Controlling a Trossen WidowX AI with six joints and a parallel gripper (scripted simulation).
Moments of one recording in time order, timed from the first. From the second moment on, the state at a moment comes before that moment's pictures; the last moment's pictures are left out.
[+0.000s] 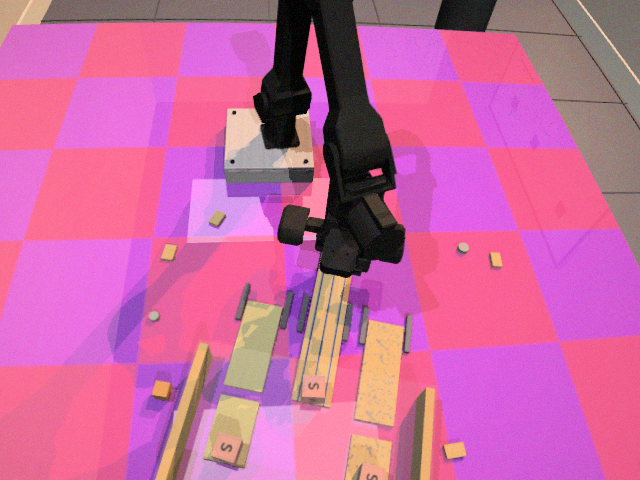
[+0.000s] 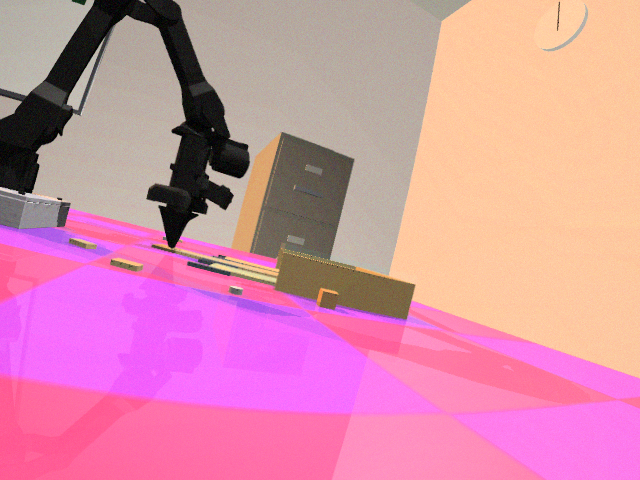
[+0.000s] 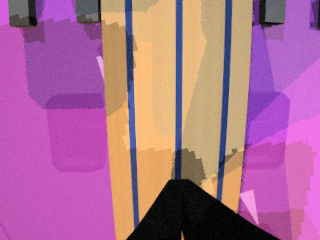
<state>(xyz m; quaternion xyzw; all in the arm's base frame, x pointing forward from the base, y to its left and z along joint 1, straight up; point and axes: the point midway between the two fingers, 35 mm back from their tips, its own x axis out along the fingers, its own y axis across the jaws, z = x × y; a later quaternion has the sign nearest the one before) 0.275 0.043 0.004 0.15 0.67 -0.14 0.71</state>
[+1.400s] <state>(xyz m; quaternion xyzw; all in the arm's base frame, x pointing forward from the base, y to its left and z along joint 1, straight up) 0.220 0.068 0.002 0.15 0.68 -0.14 0.71</state>
